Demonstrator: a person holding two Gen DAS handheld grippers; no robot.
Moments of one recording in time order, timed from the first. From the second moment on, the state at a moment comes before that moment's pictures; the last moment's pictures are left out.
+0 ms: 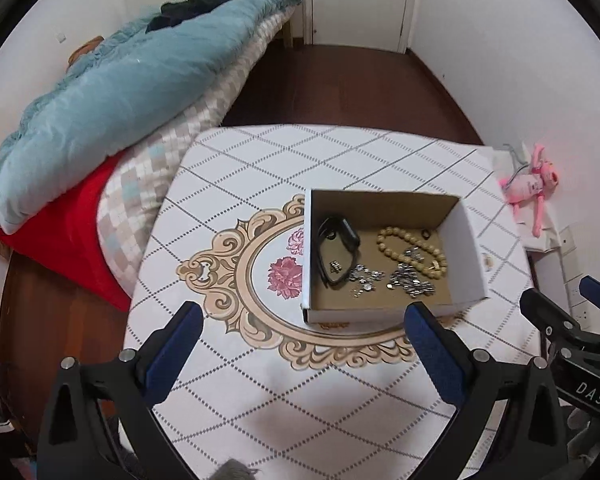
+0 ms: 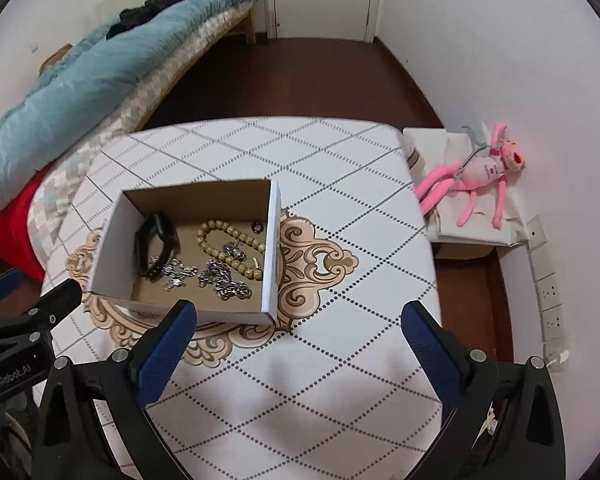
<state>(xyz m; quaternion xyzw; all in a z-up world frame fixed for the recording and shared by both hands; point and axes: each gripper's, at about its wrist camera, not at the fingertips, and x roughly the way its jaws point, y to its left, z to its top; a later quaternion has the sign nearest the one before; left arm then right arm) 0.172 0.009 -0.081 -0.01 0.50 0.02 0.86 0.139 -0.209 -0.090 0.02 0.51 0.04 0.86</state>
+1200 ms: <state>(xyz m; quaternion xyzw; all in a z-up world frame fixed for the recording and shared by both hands) 0.034 0.004 0.079 -0.03 0.43 0.00 0.90 -0.051 -0.240 0.132 0.04 0.37 0.03 0.93</state>
